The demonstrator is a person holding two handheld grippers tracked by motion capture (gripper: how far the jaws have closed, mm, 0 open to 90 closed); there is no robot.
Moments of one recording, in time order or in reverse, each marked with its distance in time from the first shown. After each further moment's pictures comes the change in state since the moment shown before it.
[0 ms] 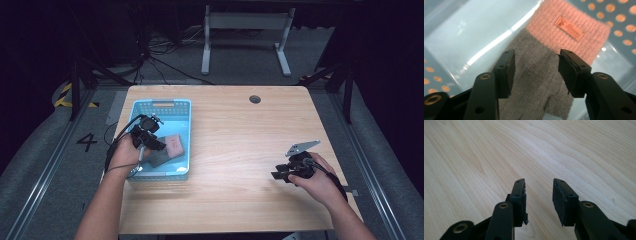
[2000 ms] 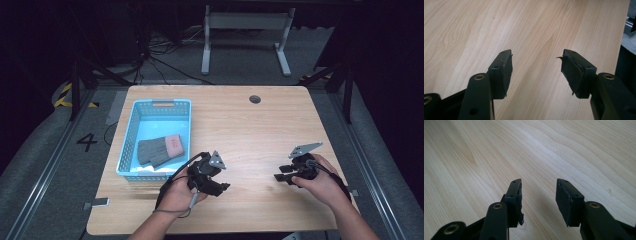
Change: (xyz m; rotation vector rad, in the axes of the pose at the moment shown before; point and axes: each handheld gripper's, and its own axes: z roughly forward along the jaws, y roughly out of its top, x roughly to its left) left arm -0.208 0.012 0.008 -0.212 -0.260 0.315; right arm -0.011 -0.013 0.003 0.011 0.005 -0.009
